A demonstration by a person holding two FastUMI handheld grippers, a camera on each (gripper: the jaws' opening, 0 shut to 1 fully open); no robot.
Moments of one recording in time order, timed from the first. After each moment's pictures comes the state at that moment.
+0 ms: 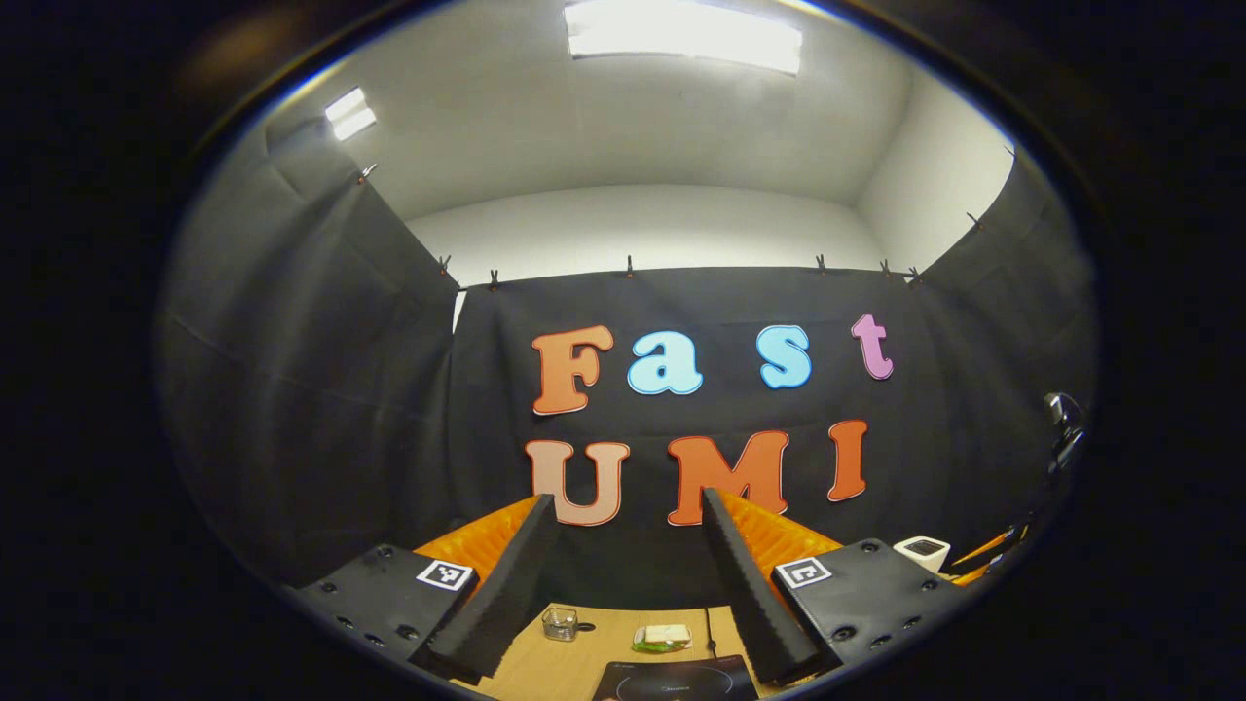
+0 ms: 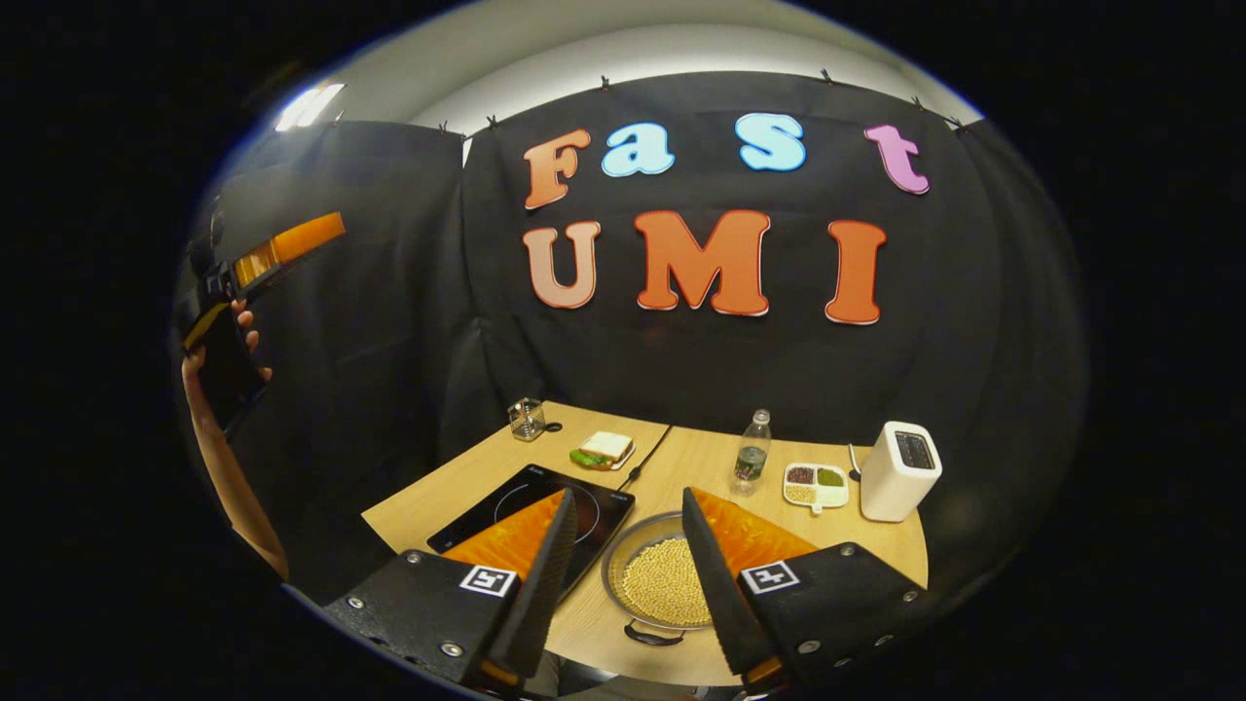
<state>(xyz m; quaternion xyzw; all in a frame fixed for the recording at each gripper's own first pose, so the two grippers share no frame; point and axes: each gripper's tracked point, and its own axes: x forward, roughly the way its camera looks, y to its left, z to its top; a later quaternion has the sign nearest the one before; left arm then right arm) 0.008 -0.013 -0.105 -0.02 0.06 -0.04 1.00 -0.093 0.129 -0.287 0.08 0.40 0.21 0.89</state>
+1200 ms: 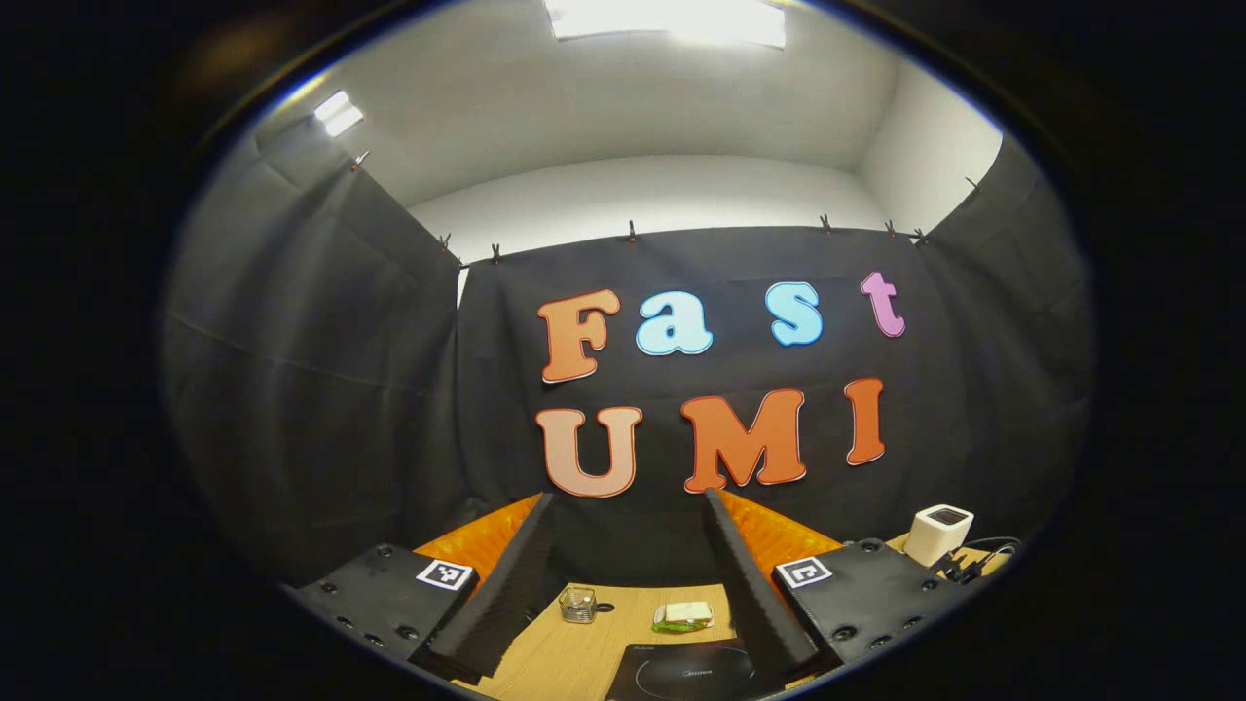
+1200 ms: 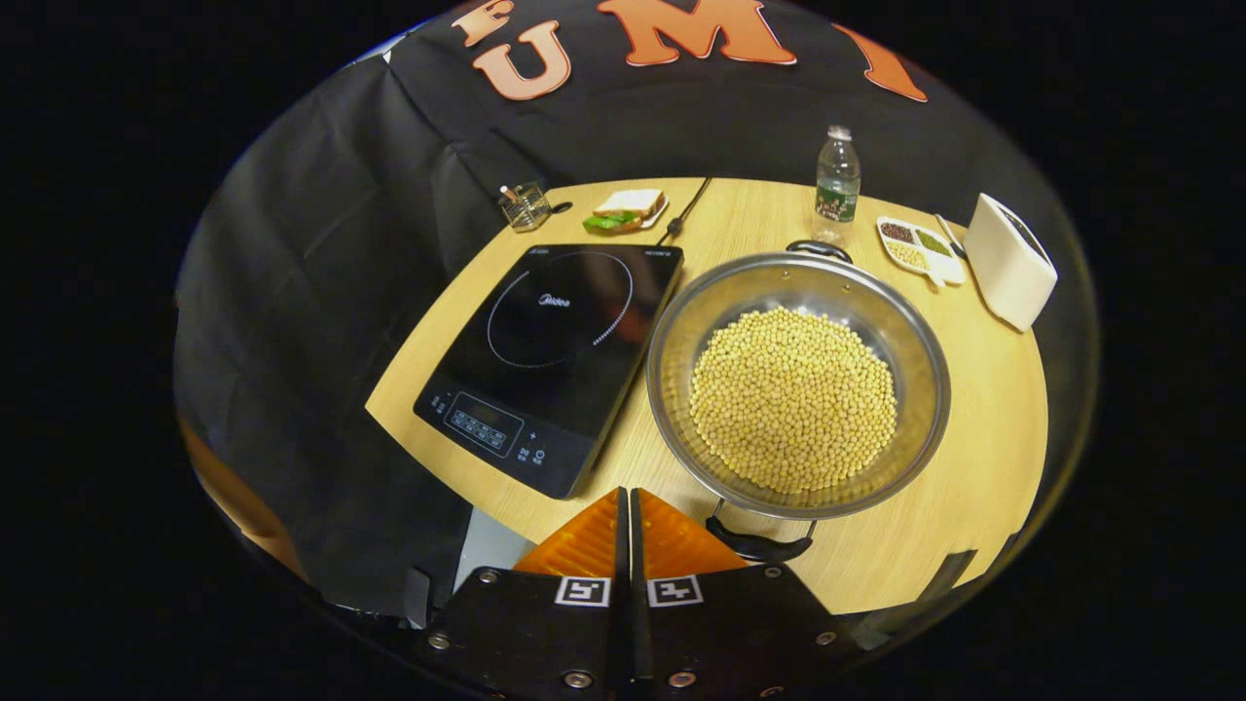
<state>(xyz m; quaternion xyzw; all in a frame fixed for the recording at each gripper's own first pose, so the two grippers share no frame) 0.013 -0.006 -0.151 0.01 0.11 -0.02 0.99 -0.233 0.196 -0.481 0.11 0.68 0.24 0.69</state>
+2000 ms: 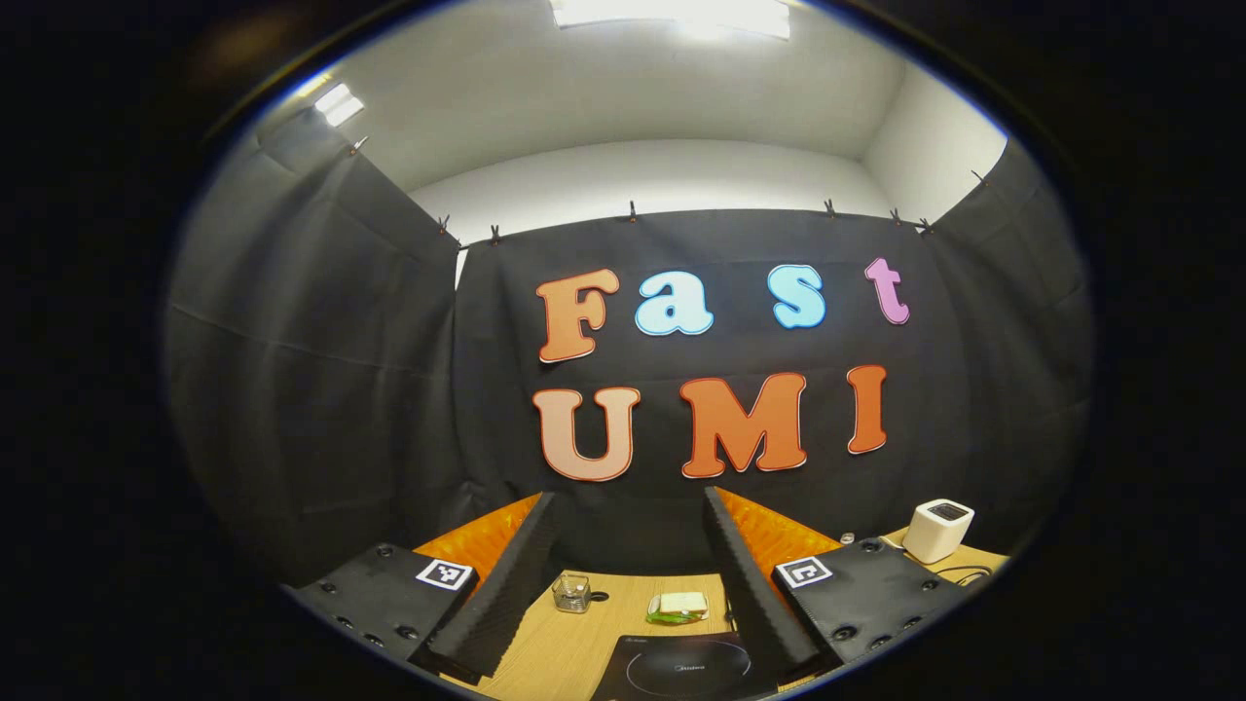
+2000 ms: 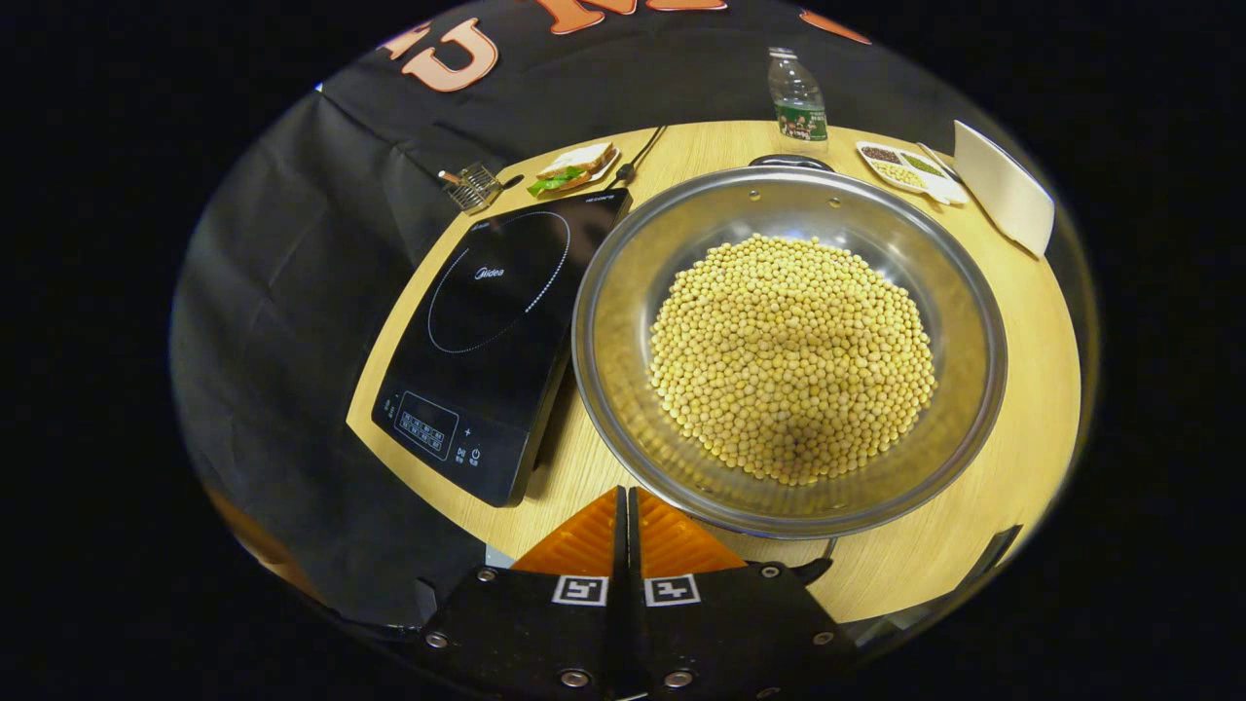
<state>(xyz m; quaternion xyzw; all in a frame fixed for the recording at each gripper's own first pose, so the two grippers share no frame) 0.022 -0.016 -0.174 0.01 0.14 -0.02 0.99 -0.247 0.187 -0.541 0.15 0.72 0.21 0.65</state>
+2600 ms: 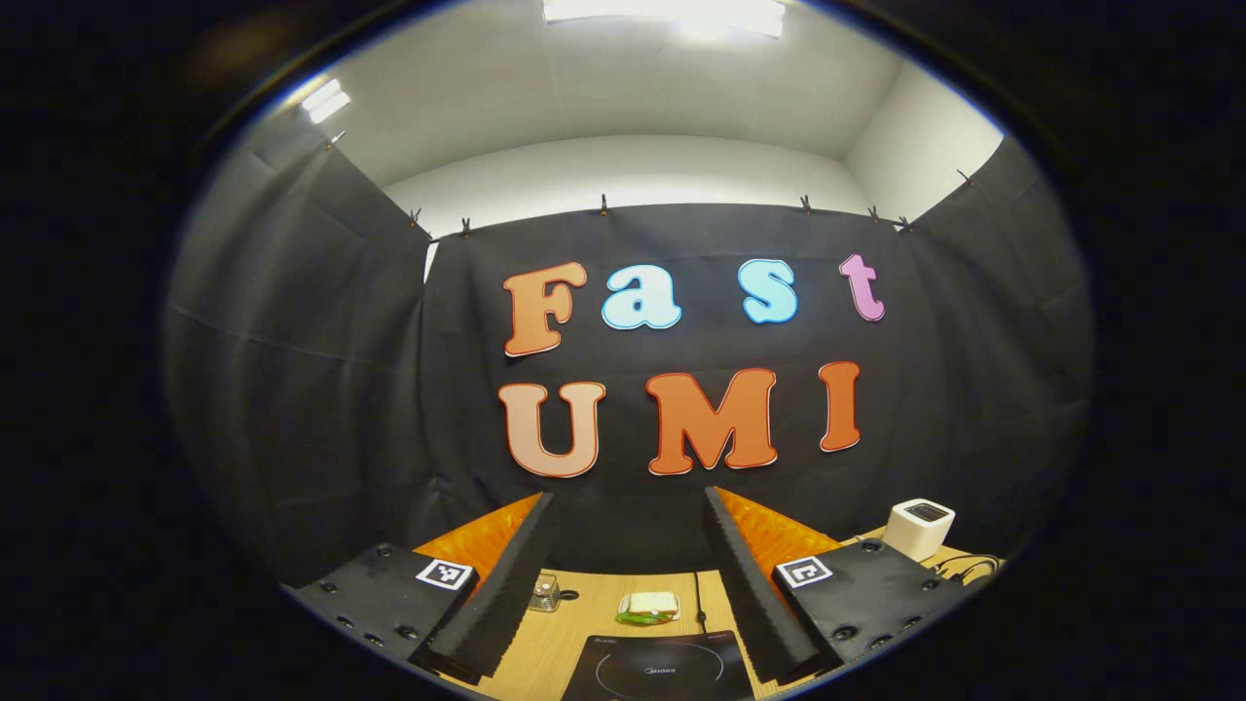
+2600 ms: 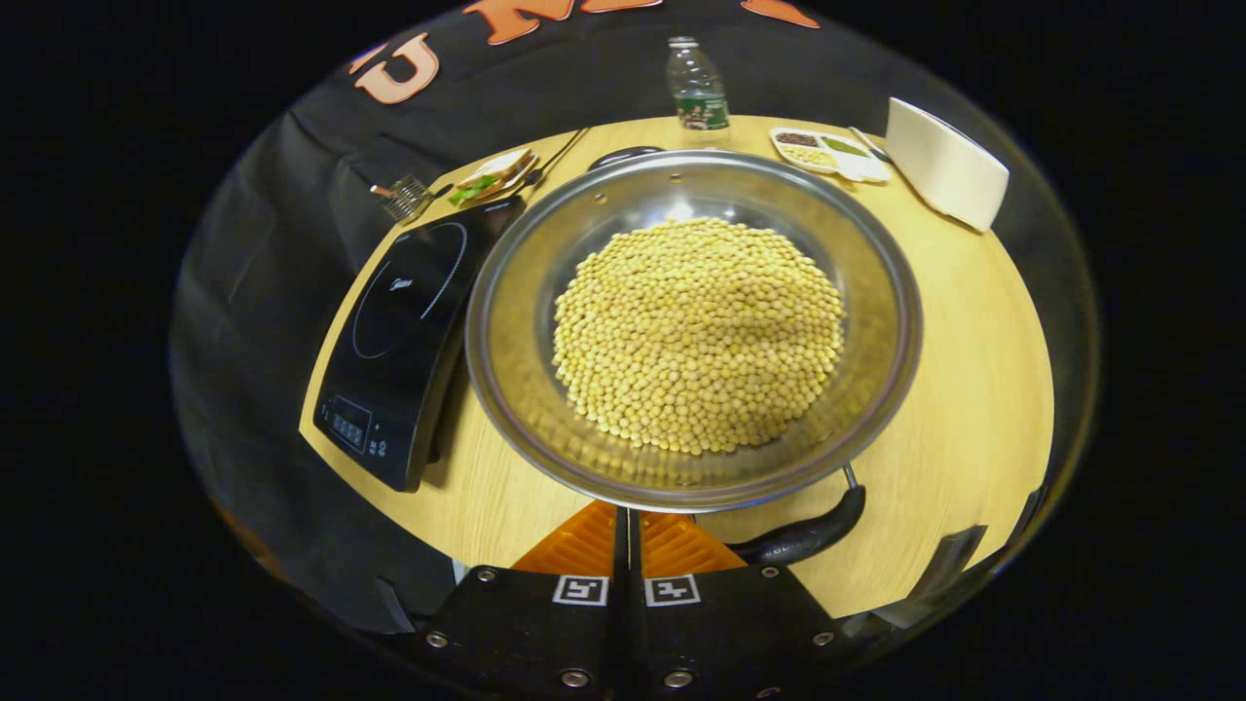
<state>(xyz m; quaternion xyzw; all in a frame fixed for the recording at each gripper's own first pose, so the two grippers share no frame) 0.034 -0.063 -0.182 0.00 0.14 -0.06 0.99 -0.243 0.093 -0.570 0.11 0.74 0.13 0.65</state>
